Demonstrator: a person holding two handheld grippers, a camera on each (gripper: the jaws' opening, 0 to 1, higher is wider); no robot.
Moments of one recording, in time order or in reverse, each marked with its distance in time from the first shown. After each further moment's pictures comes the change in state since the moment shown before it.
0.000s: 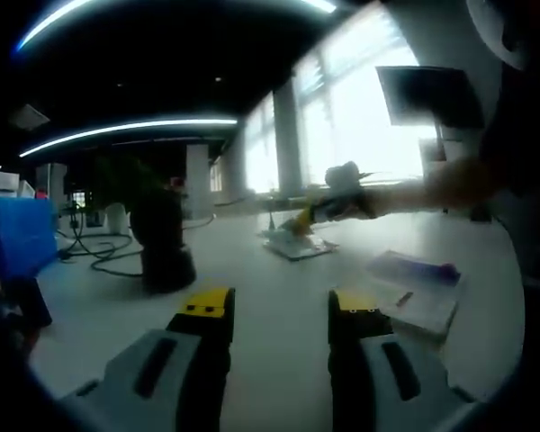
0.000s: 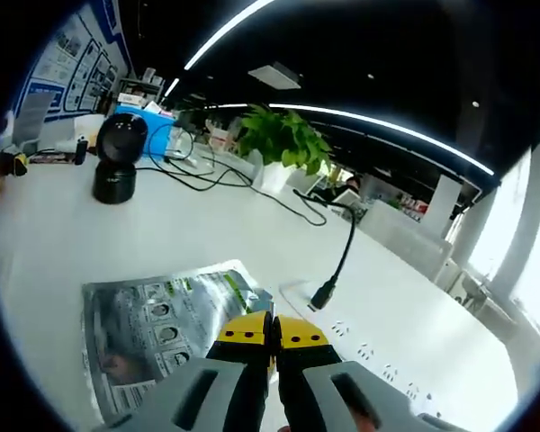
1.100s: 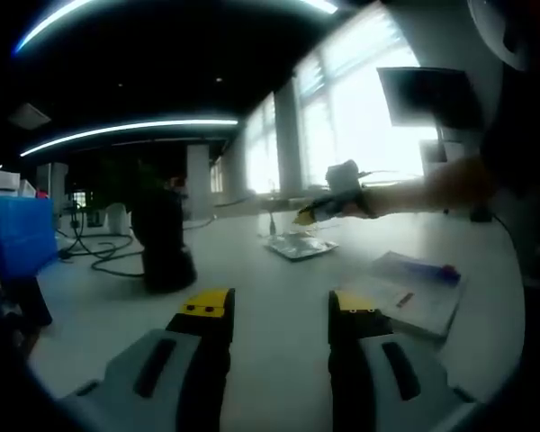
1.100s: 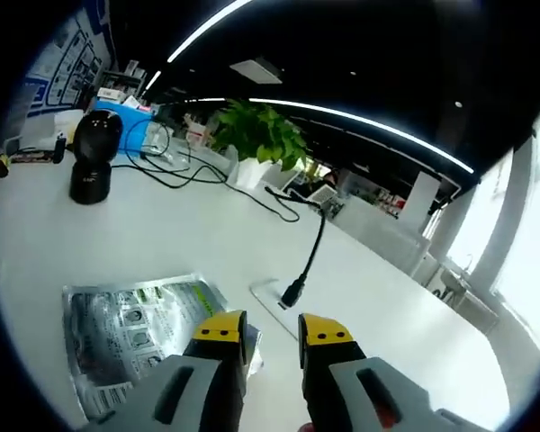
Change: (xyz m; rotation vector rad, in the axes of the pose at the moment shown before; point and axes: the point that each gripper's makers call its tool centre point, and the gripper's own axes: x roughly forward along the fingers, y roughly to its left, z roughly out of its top) left arm 0.000 0.000 0.000 -0.001 -0.004 0.001; right arm -0.014 -0.032 0.011 0.065 -0.003 -0.152
